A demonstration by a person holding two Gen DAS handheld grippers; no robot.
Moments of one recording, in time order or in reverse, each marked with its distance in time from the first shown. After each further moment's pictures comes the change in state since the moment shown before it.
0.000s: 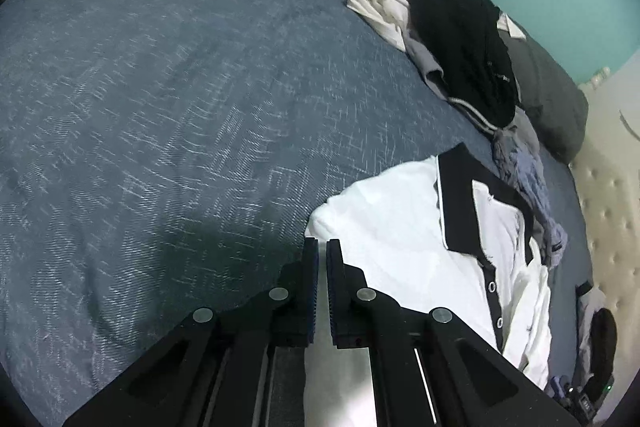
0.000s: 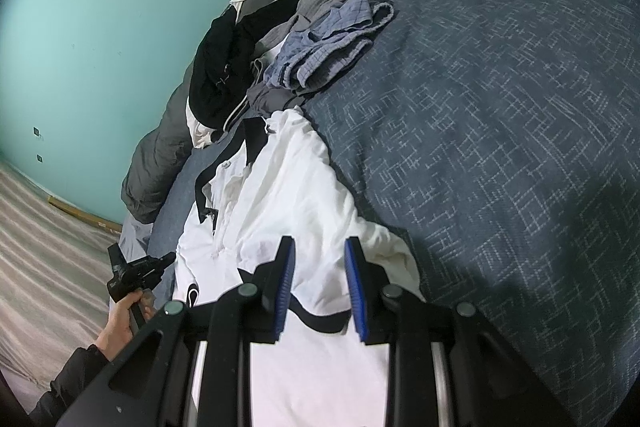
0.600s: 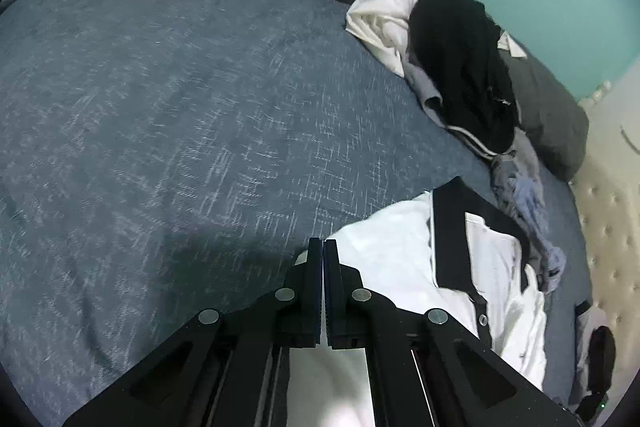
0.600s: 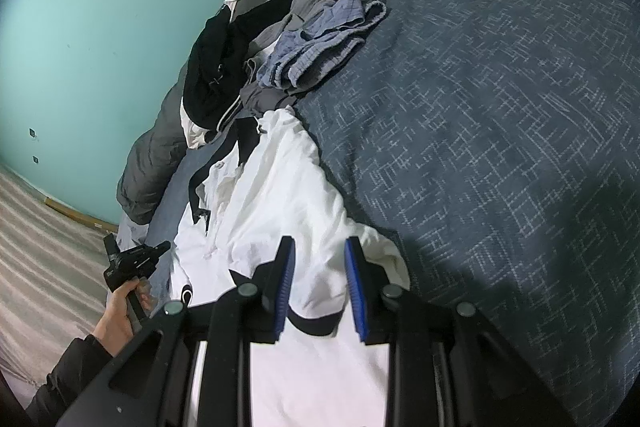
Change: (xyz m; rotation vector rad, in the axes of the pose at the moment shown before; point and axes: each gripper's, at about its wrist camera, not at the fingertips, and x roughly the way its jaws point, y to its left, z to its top) left arm -0.007 -0.006 0.013 -0.020 -0.068 -0.003; right arm 0.002 -0.005 0.001 0.005 -0.001 -0.010
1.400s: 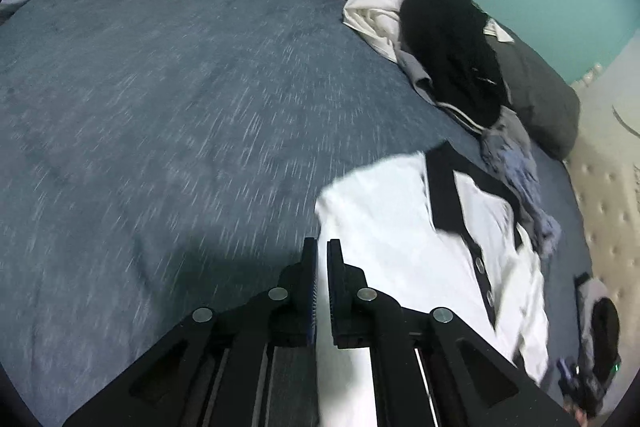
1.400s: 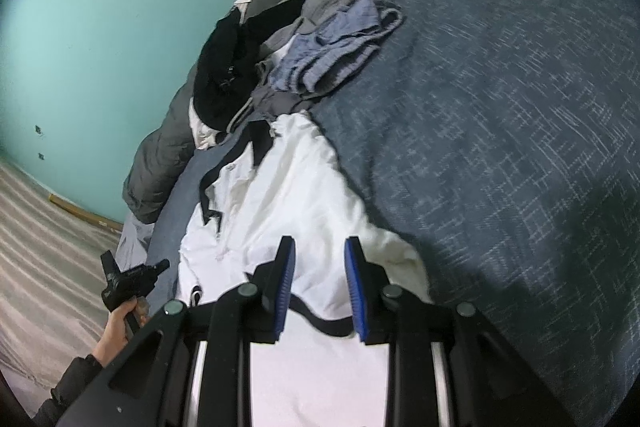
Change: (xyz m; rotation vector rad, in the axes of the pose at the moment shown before) left arm -0.053 0.015 -0.039 0.042 0.039 0.006; right arm -0.007 0.018 0.001 -0.026 -0.008 0.027
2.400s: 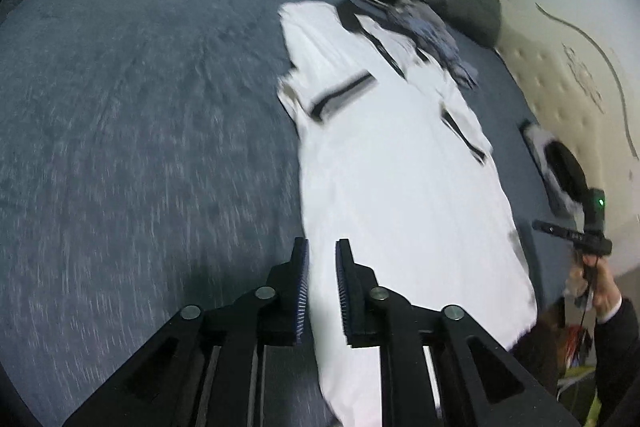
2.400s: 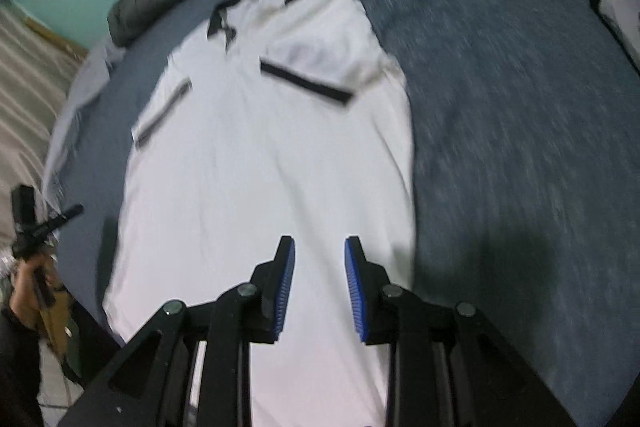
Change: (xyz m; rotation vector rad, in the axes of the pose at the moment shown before) left arm -0.204 0.012 -0.236 0.198 0.196 -0.116; right arm -0.107 0.046 -0.114 -0.405 0.431 -0.298
